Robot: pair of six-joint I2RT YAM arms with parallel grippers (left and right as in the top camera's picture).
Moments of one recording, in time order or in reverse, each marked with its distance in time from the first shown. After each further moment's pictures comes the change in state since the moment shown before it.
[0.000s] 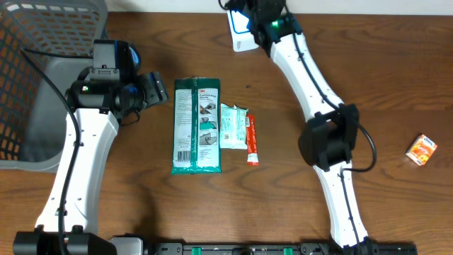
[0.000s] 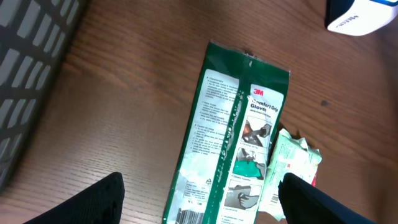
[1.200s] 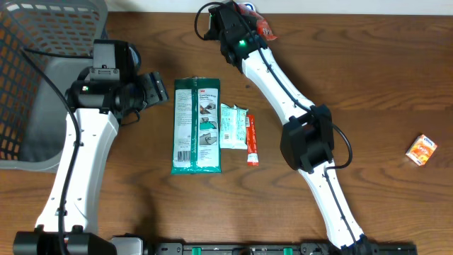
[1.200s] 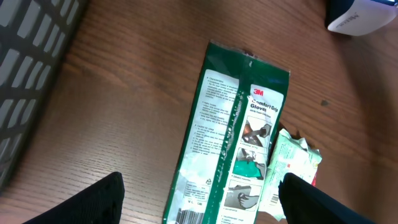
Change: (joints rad) left arm 0.000 0.000 0.000 0.000 0.000 0.000; right arm 0.121 0.079 0.000 -0.008 0.192 -0.113
